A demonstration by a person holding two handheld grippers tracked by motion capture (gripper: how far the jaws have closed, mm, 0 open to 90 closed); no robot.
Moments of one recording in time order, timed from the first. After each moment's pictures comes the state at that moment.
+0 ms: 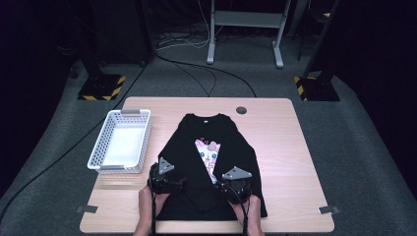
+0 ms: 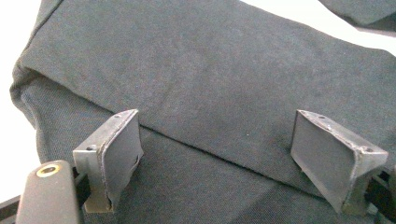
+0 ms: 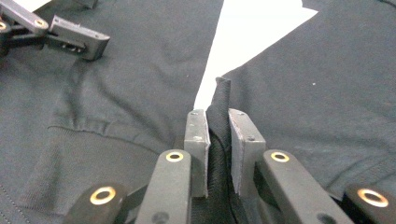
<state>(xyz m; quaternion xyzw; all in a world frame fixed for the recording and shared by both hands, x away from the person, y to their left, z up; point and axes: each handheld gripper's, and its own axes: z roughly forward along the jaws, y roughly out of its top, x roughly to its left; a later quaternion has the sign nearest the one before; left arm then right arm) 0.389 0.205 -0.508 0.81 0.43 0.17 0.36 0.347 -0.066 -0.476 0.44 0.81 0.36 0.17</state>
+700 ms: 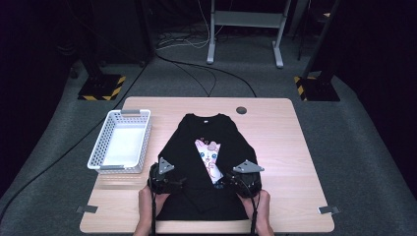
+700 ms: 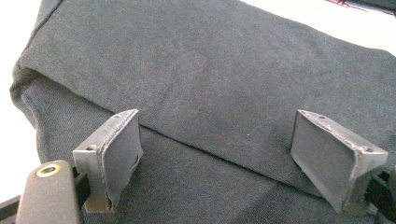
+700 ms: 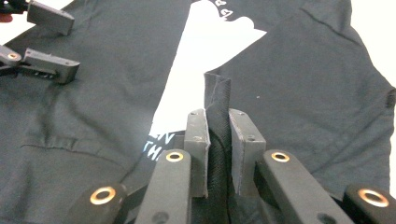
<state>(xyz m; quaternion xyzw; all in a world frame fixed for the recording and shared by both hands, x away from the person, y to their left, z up) 0.389 0.205 -0.508 0.81 0.43 0.17 0.36 0.357 -0.094 -0.456 0.45 0.79 0.37 0.19</state>
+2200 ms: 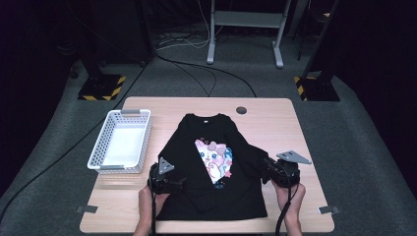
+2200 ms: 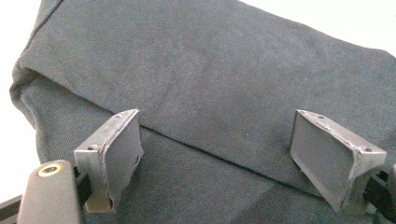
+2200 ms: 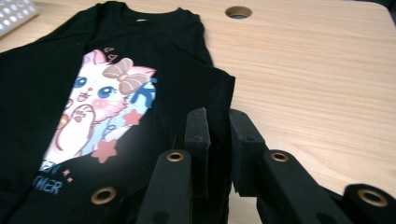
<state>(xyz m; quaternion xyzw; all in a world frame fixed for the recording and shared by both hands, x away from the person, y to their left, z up) 0.389 0.205 -0.508 0.81 0.42 0.17 0.36 0.367 -0.195 -0.426 0.55 0.70 0.38 0.25</state>
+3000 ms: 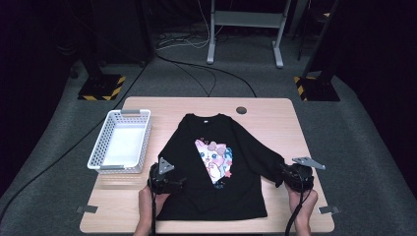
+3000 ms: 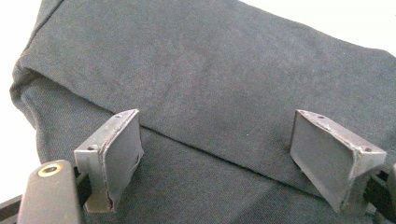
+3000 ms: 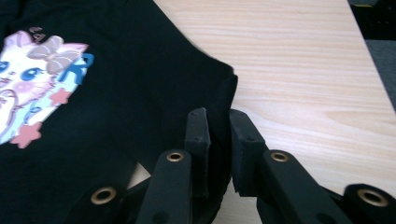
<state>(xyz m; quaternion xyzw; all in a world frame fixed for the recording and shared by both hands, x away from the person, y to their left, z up) 0.389 0.205 -0.508 0.81 0.42 0.17 0.36 0.365 -0.240 -0.452 0.61 0.67 0.34 0.25</state>
